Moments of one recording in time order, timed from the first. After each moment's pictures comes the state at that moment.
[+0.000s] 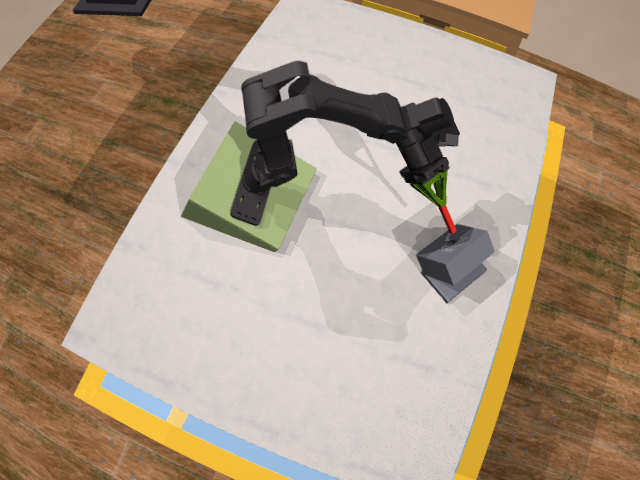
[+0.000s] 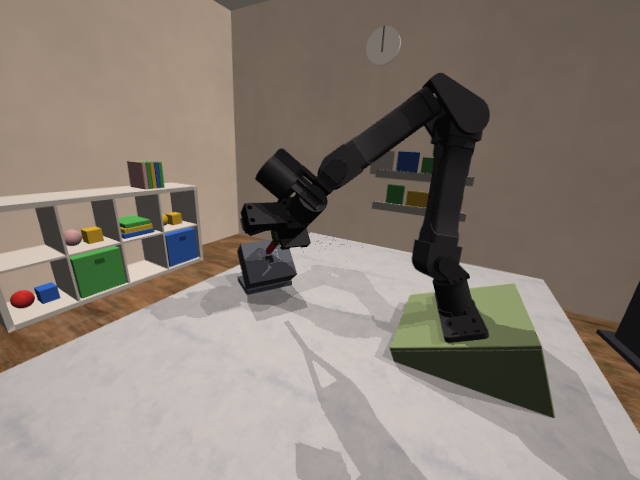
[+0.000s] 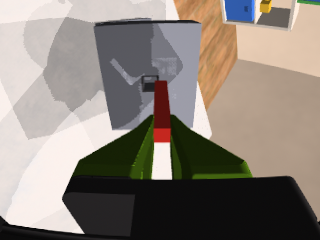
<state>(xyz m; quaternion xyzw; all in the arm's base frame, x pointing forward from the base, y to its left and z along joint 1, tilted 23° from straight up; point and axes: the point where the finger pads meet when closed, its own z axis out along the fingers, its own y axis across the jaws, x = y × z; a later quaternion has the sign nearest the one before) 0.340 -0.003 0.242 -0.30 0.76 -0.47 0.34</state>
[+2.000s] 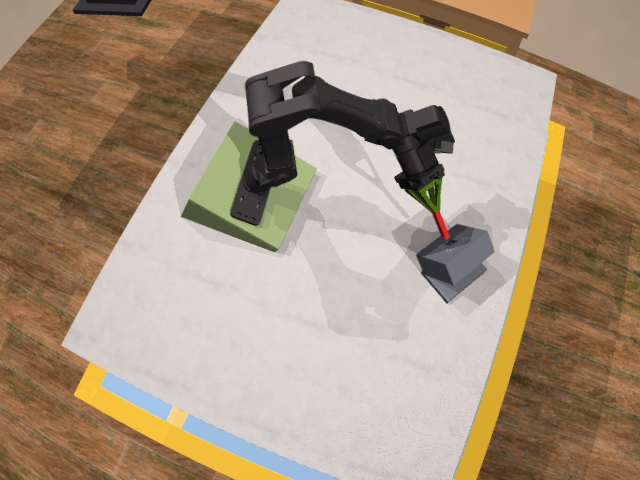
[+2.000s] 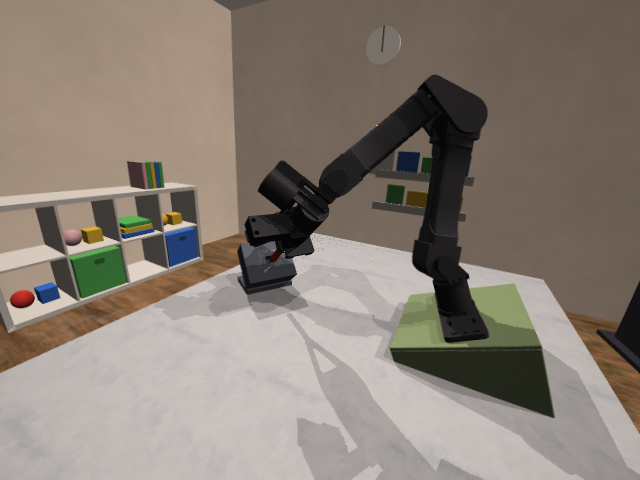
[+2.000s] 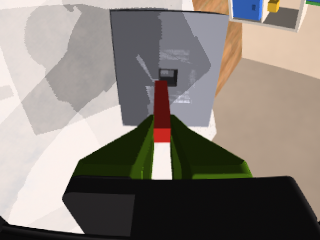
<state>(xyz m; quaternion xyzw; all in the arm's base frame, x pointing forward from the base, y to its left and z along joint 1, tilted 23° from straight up) 0.341 -0.009 0.219 -0.31 0.76 -0.47 0.32</state>
